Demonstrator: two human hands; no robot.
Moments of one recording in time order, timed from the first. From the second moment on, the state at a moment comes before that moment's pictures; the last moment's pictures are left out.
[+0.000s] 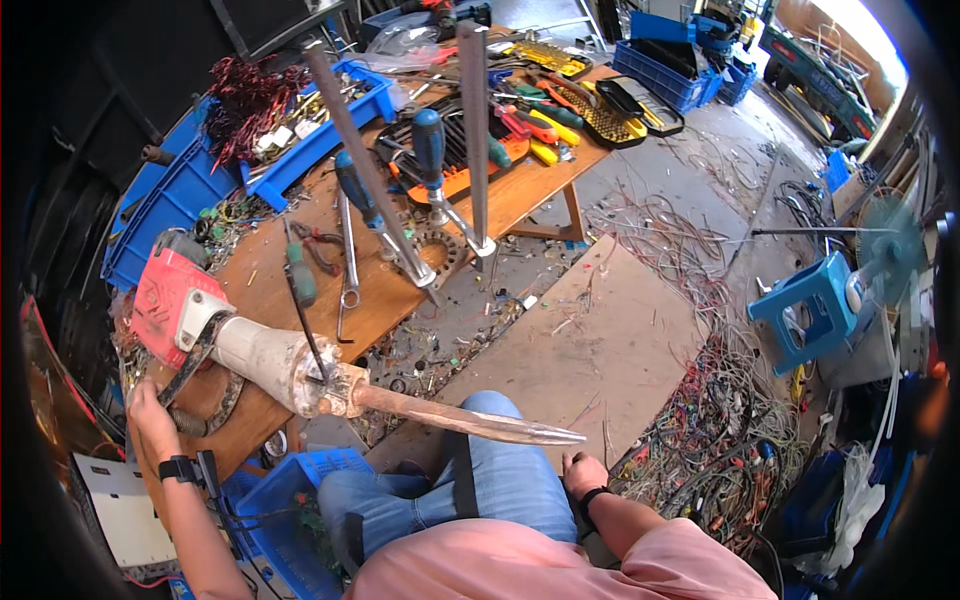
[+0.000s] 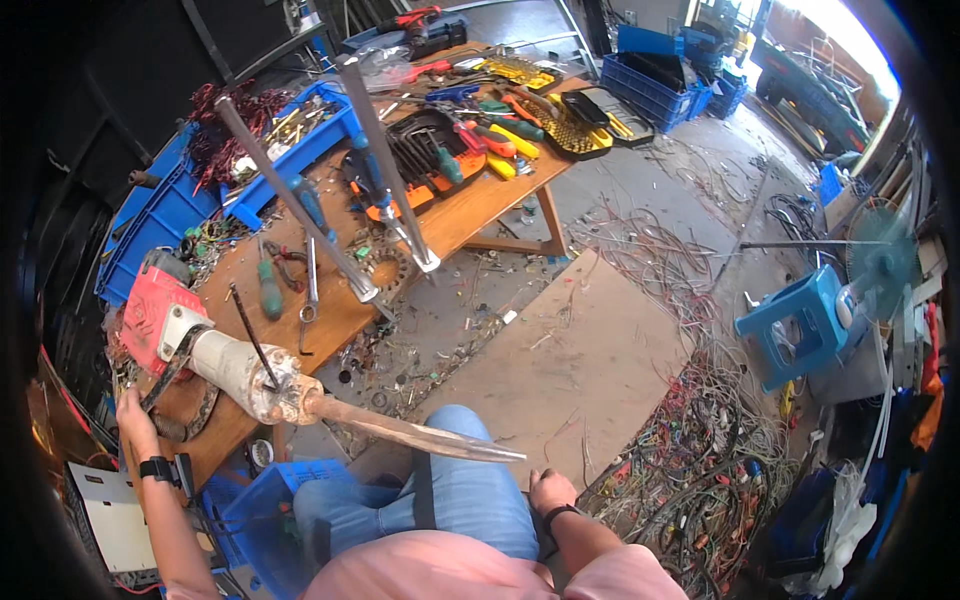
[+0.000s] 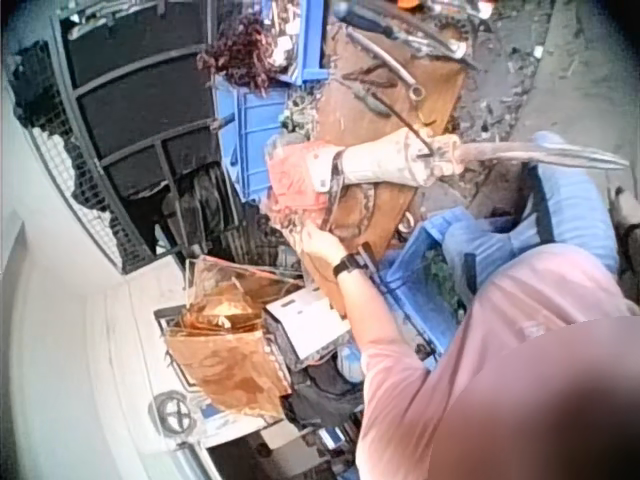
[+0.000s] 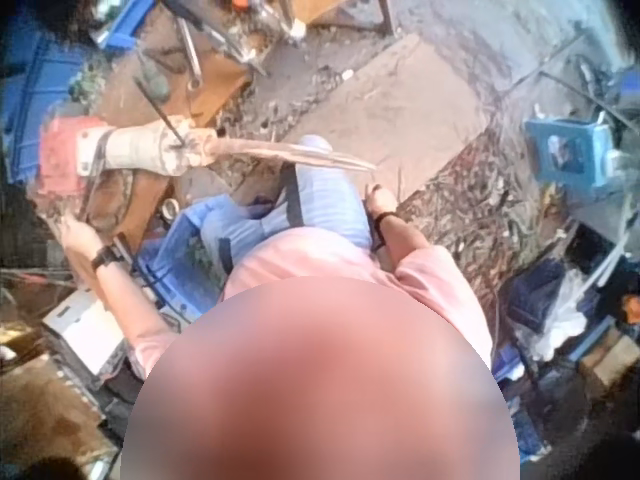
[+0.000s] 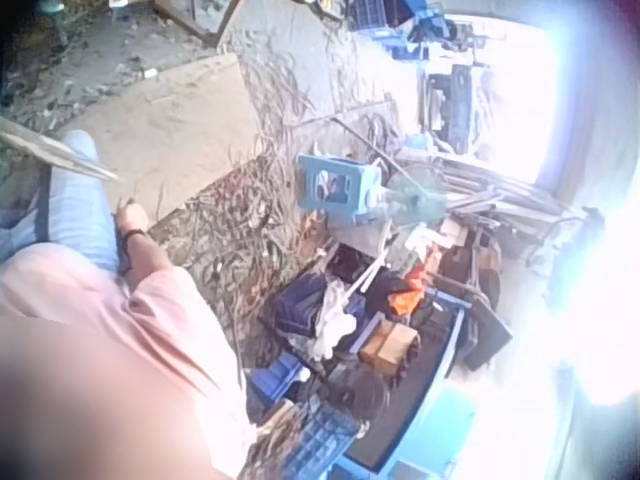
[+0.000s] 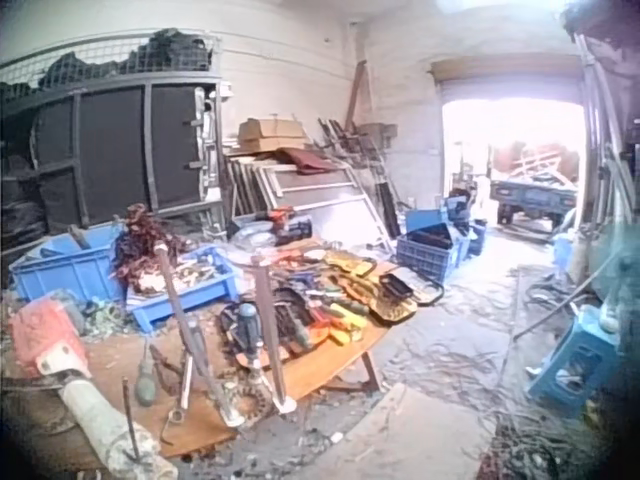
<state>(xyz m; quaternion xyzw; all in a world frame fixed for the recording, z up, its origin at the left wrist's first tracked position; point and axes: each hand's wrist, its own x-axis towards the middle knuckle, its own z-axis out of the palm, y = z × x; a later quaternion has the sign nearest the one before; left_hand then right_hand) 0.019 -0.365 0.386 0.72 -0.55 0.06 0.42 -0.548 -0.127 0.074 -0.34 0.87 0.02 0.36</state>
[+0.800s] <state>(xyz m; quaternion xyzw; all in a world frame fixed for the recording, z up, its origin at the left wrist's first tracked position) -0.025 -0.361 0.394 0.71 -0.51 0.04 0.49 -0.546 -0.127 0.072 -0.37 0.87 -0.02 0.32</state>
